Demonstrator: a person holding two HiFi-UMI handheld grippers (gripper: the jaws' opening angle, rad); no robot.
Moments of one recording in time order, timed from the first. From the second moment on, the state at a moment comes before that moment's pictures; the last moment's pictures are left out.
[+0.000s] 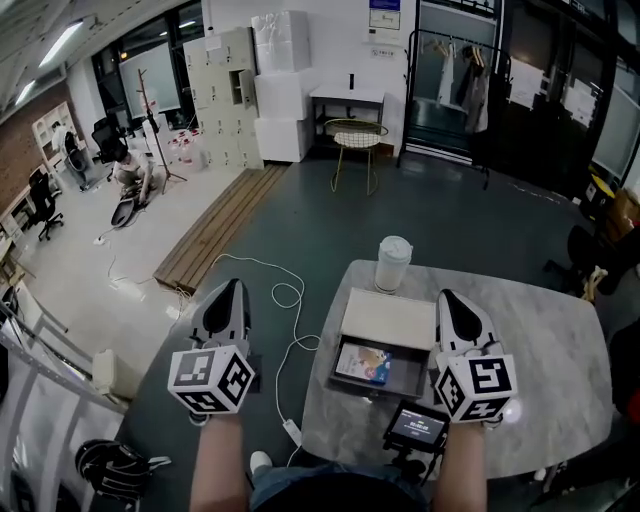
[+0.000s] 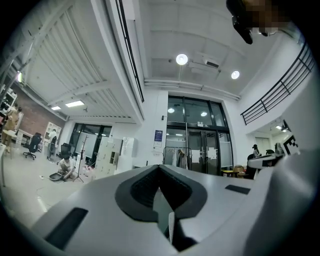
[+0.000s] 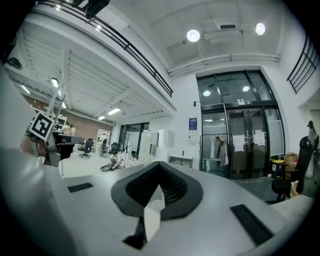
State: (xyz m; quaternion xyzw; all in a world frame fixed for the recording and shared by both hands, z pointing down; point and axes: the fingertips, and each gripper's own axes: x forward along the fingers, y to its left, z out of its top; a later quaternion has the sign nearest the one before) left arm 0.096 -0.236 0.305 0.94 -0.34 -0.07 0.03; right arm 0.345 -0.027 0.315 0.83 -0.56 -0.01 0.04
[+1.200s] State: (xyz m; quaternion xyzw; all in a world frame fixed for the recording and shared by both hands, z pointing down) left arm 0.198 -0.184 0.302 0.97 -0.22 -0.06 0.03; right arm 0.413 0.122 0.318 0.90 -0.43 -0.04 0.05
